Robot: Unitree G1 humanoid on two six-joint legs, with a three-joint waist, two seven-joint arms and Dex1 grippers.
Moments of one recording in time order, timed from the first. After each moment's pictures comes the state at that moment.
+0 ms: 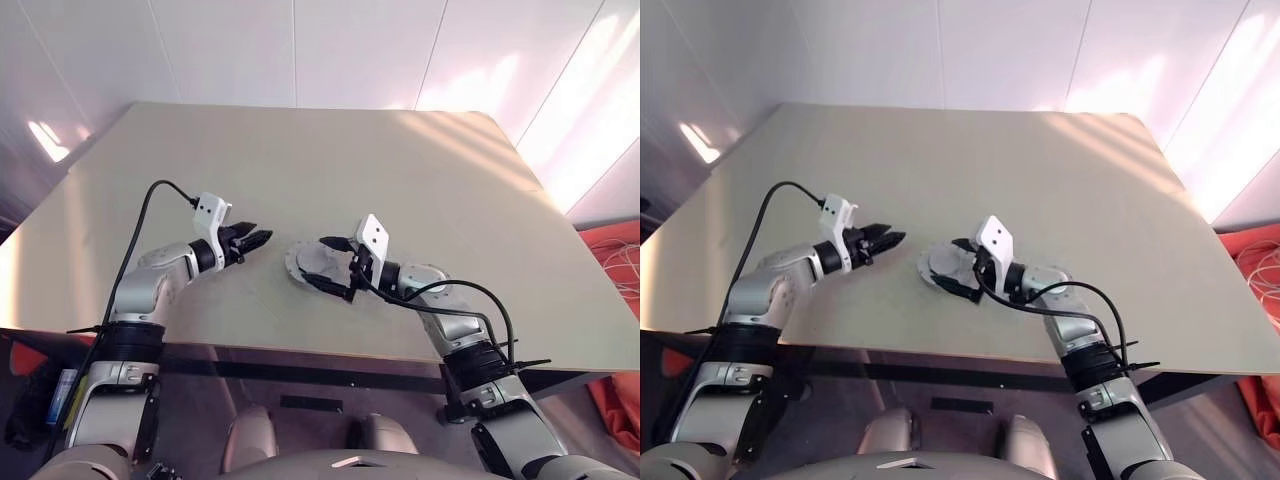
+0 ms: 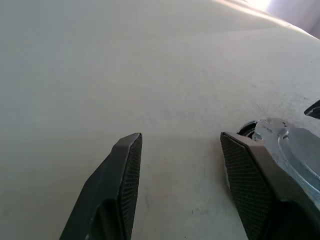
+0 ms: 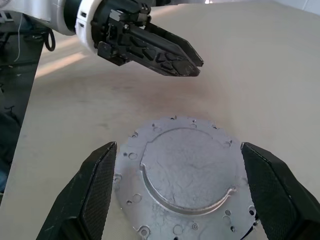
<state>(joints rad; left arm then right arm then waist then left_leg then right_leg) -0.45 0.41 0.07 0.20 -0.37 0.56 -0.73 -0.39 -0.26 0.22 0.24 0.18 0.09 0.91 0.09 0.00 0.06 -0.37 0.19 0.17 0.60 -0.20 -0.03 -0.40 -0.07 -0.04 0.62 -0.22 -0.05</state>
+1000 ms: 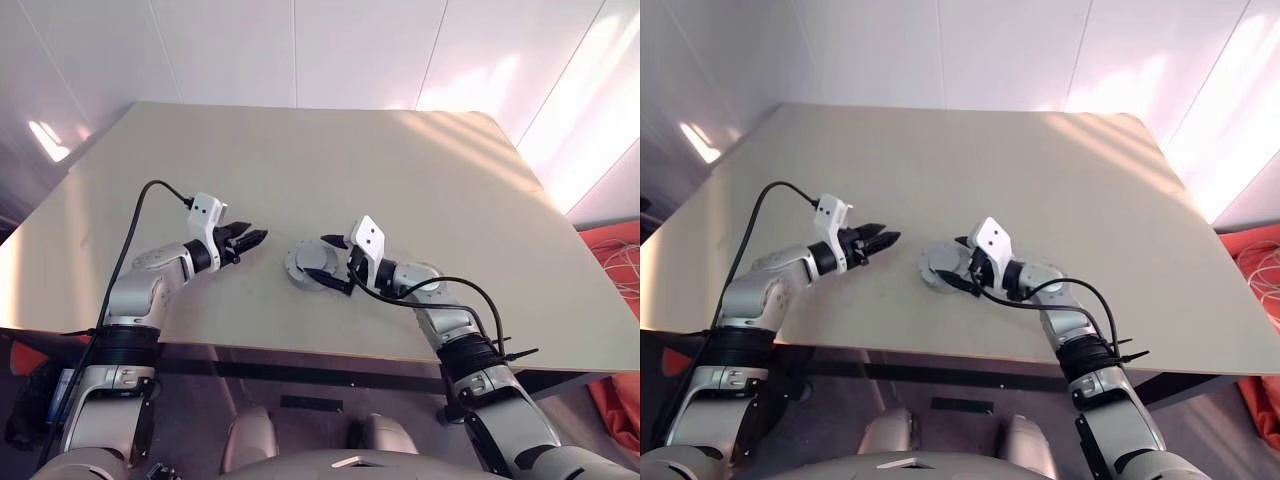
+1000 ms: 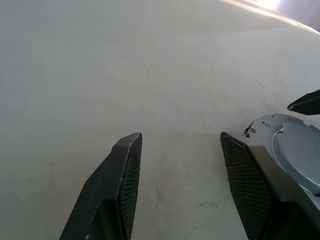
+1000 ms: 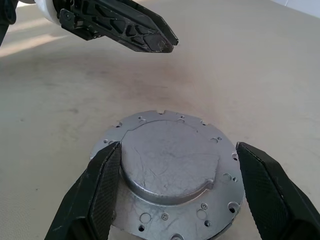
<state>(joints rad) -0.44 0.42 0.08 0.18 -0.37 0.57 -0.71 -0.45 -0.24 0.22 0.39 0.10 -0.06 0.87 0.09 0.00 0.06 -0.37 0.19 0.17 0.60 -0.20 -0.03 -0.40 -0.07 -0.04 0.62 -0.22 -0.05</state>
